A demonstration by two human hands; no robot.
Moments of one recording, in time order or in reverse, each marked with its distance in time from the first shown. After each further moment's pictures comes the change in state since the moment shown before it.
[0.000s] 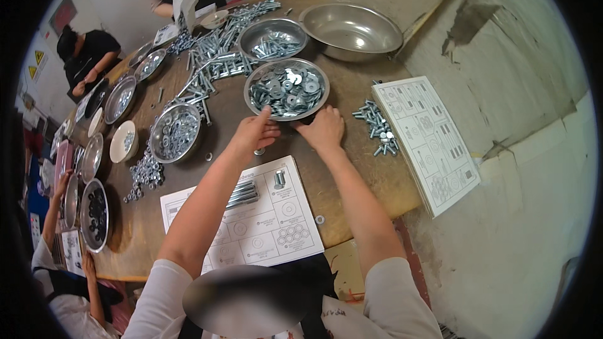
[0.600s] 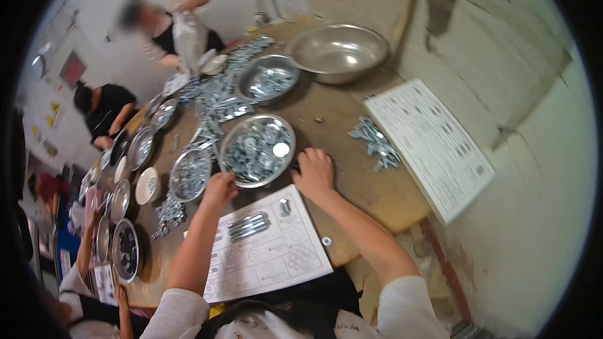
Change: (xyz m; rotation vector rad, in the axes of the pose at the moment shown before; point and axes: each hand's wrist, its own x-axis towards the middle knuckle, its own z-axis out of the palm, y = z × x) left_hand -0.025 -0.028 -0.115 0.097 0.305 0.005; right_hand -0.048 -0.008 0.016 0.133 -0.020 -0.237
